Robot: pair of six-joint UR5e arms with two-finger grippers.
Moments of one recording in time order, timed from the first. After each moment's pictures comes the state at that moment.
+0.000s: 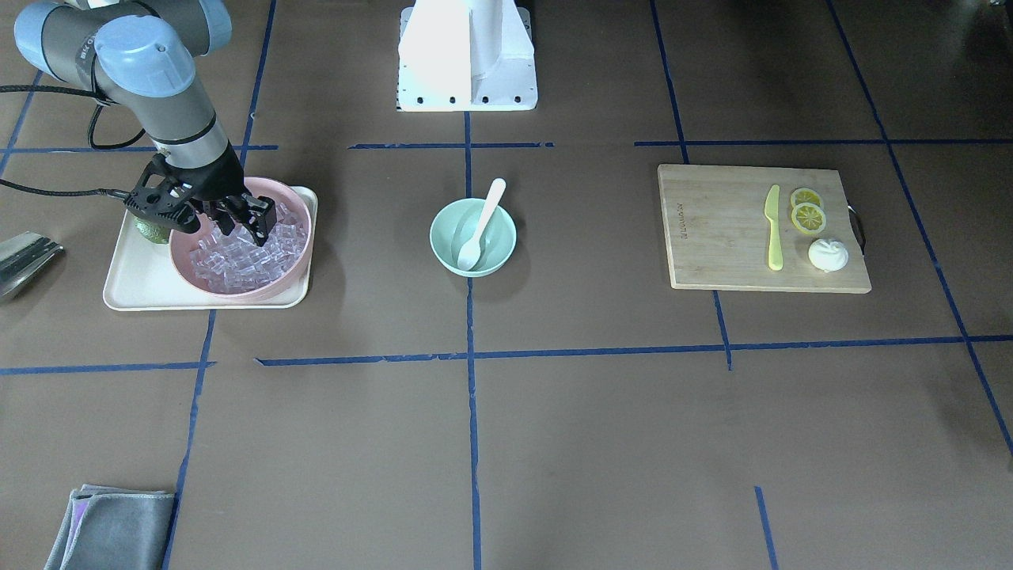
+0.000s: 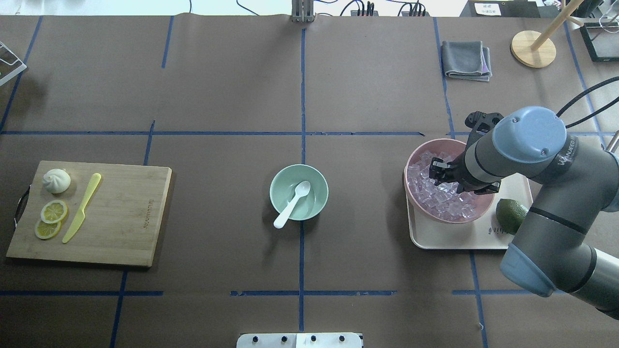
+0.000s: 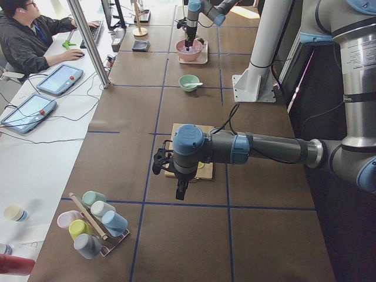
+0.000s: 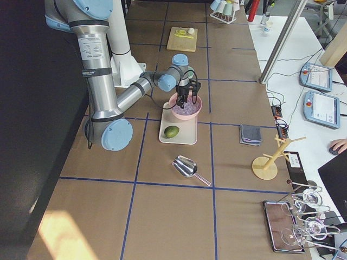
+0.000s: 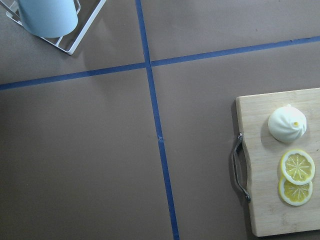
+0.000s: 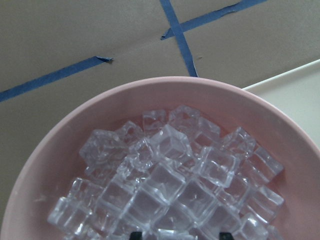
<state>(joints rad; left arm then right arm) -1.63 -1.34 -1.92 -1.52 -2.40 0.16 0.66 -1.38 1.96 -1.47 1.90 1.45</state>
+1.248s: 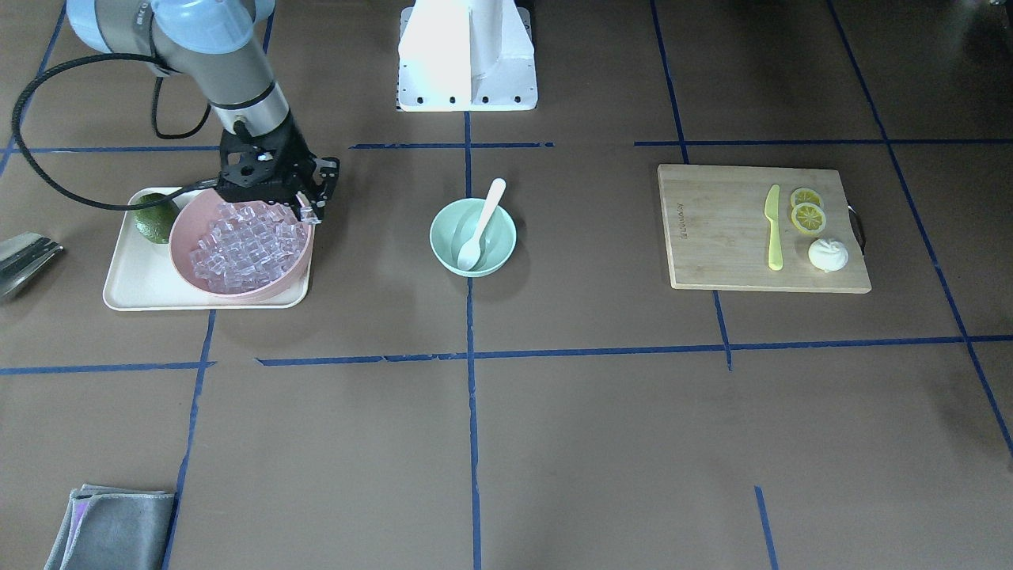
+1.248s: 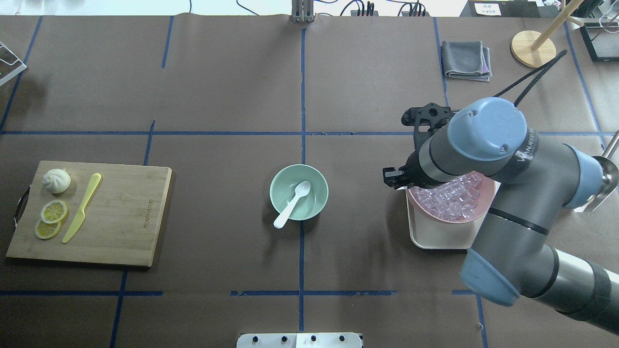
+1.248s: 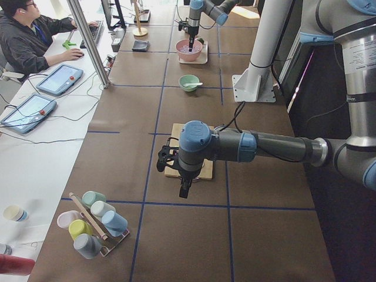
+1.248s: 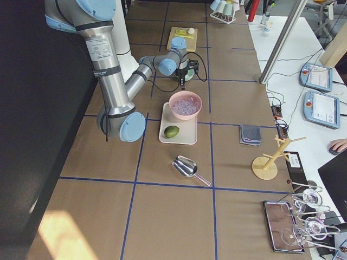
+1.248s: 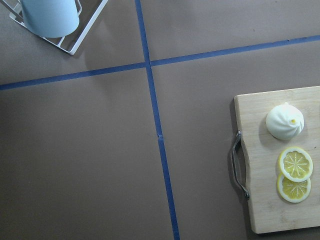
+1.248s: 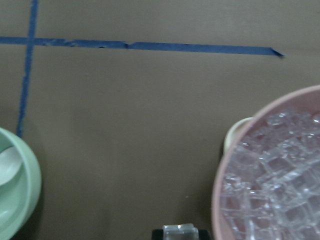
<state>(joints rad) -1.64 -1.32 -1.94 -1.52 -2.40 0.16 0.57 -1.17 1.98 -1.59 1.87 1.09</state>
